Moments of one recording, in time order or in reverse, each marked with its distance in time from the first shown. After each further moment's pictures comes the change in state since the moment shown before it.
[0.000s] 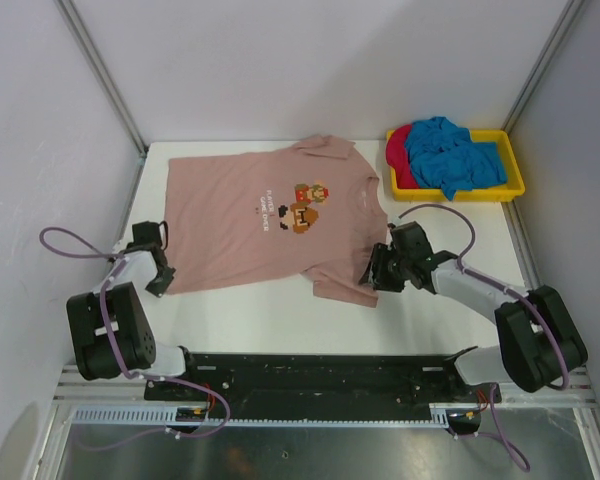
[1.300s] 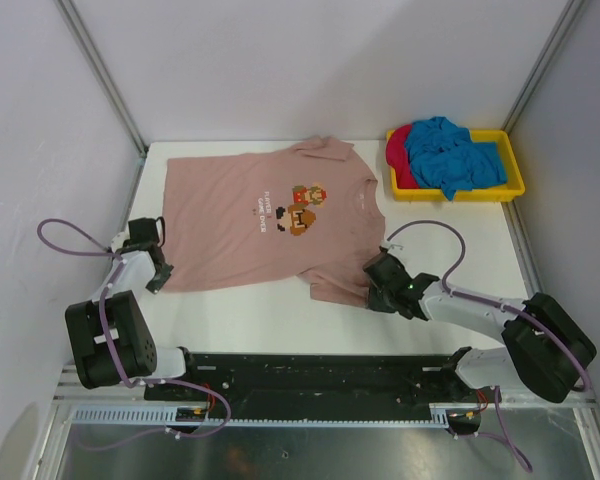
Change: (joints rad) left arm 0.000 -0.055 0.025 -0.019 -0.003 0.110; right arm 0.307 -0.085 -0.104 -0.074 0.472 0.161
